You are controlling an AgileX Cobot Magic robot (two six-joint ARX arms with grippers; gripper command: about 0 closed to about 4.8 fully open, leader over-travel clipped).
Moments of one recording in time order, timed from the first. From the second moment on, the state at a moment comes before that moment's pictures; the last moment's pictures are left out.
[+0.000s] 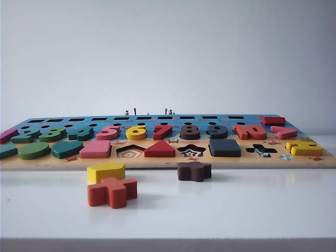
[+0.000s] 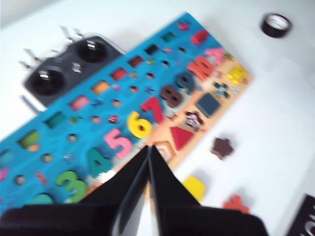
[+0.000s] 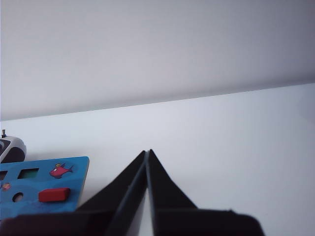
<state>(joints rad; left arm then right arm) -0.57 0.72 0.87 -0.66 0.25 0.11 0.04 0.19 0.19 0.01 0.03 0.11</state>
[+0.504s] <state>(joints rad) -0.39 0.47 0.60 -0.44 0.11 0.11 0.01 0.03 0.07 0.01 0.03 0.11</state>
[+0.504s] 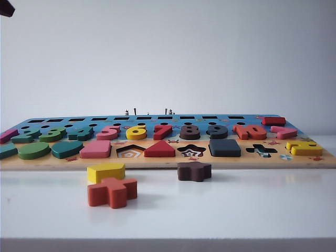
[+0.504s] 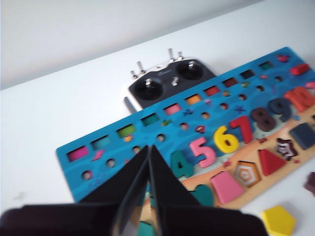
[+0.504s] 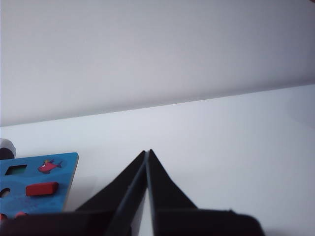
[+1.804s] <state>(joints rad) -0.14 0.05 0.05 -0.16 -0.12 0.13 0.01 0.00 0.01 0.02 0.03 0.11</state>
